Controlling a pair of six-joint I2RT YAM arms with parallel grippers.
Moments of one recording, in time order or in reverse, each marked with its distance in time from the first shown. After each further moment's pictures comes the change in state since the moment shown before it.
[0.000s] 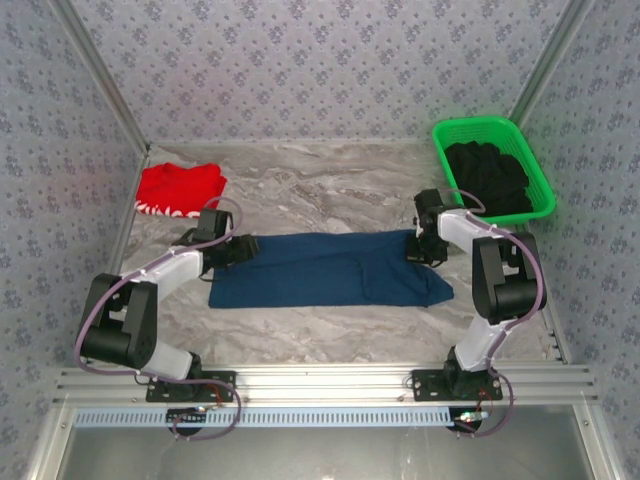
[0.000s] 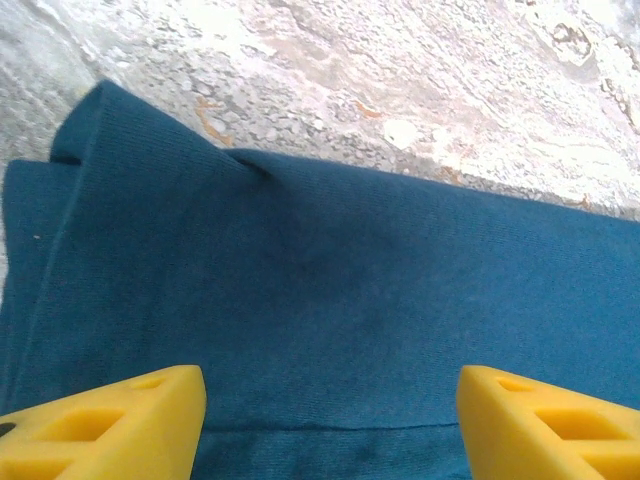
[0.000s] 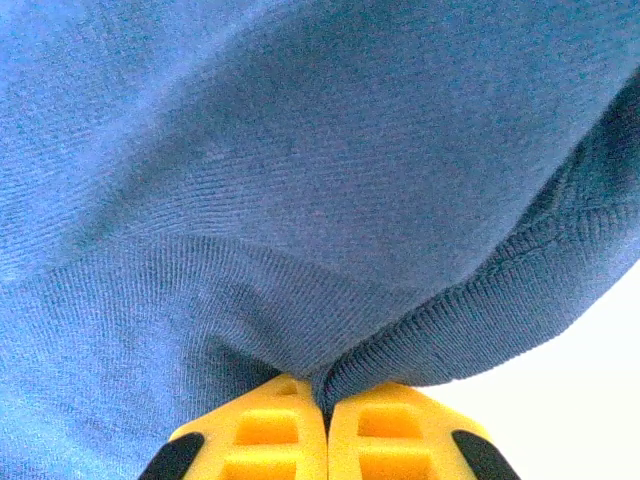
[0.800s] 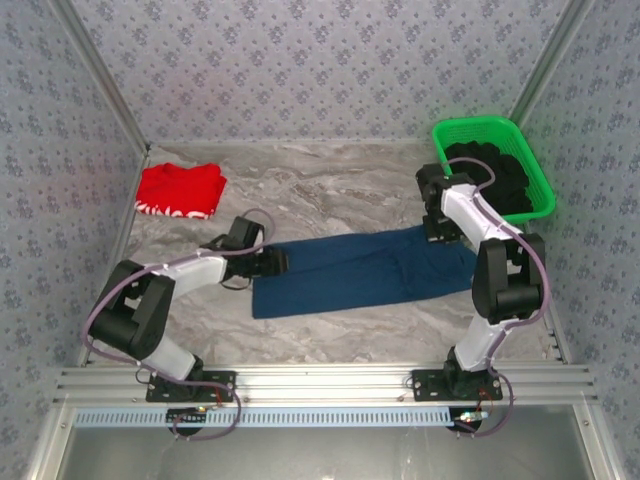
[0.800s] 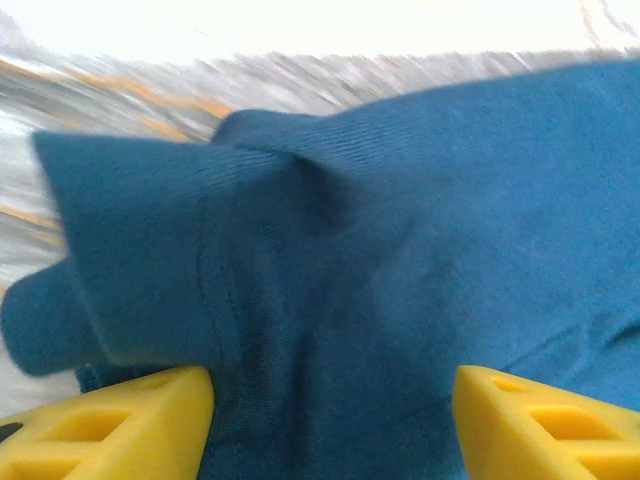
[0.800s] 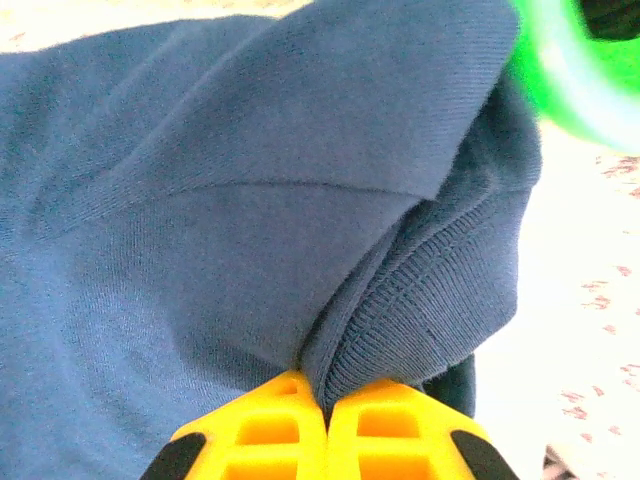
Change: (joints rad) left arm -0.261 0.080 -0.008 0.043 0.097 -0.016; right arm -0.002 0.000 0.319 -0.378 0.460 -0.076
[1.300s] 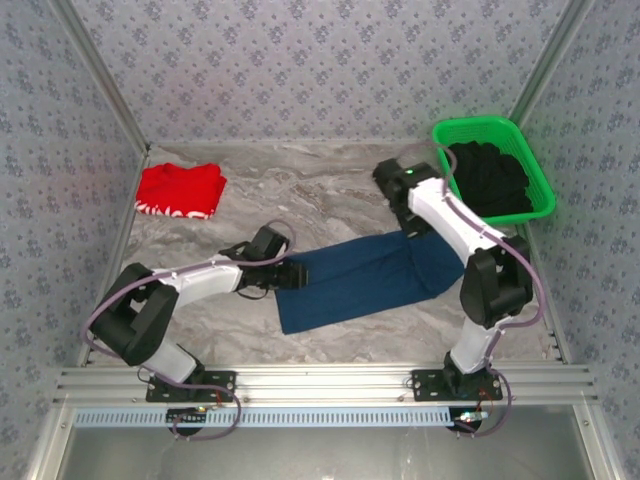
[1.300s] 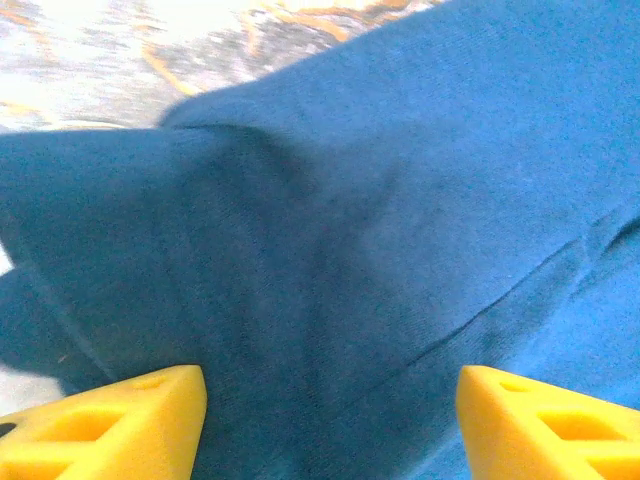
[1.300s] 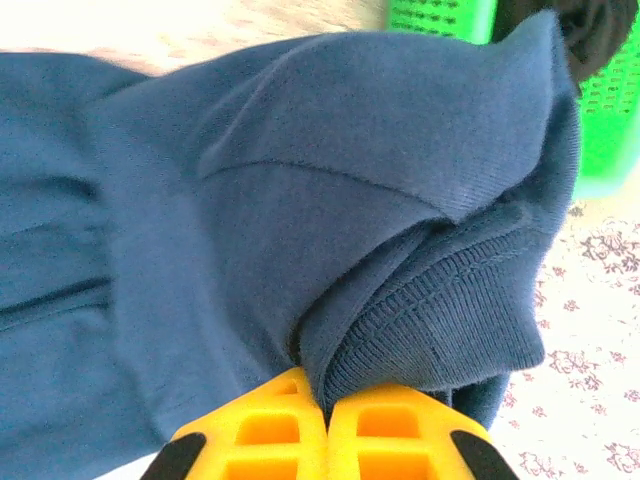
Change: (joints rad) left arm -0.151 -0.021 0.028 -0.077 -0.035 -0.077; right arm 0.317 0.024 0.190 -0.243 0.184 0.037
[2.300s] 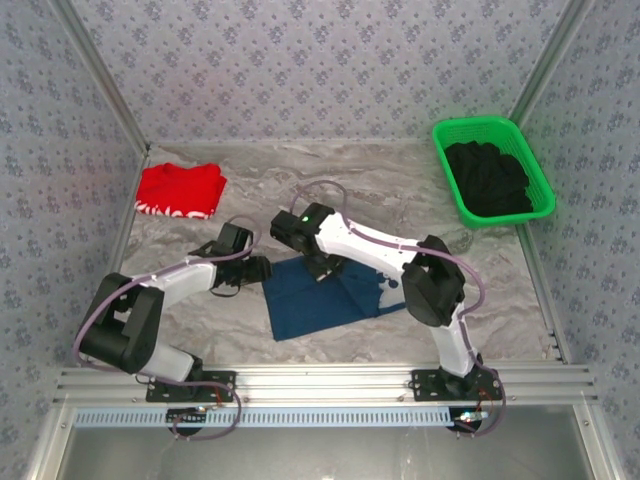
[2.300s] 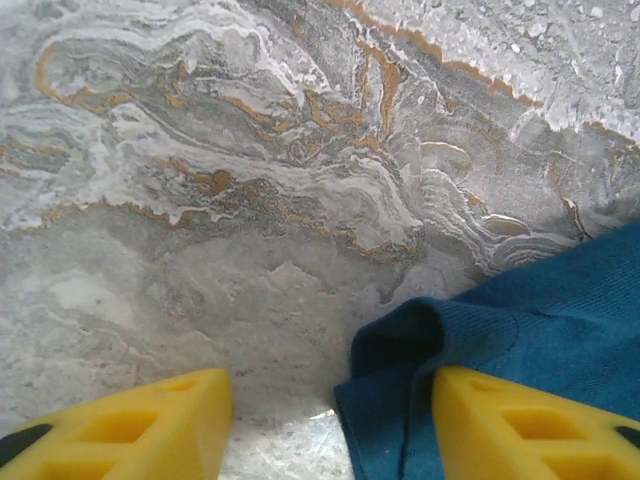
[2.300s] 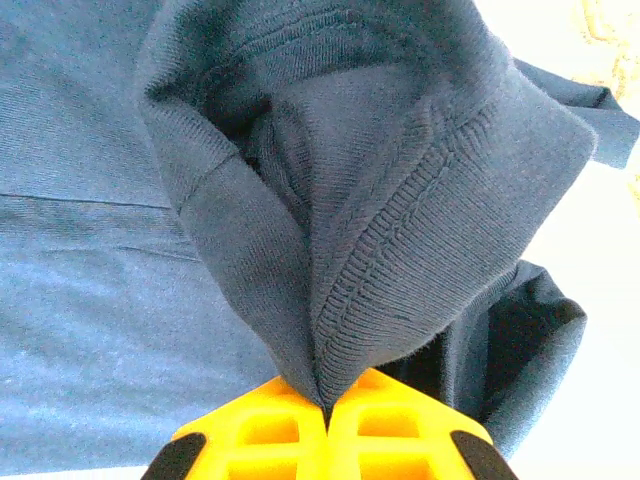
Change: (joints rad) left arm 0.239 -0.063 -0.100 0.010 -0.042 0.054; right arm 0.480 0.248 0.203 -0.002 -0.330 0.231
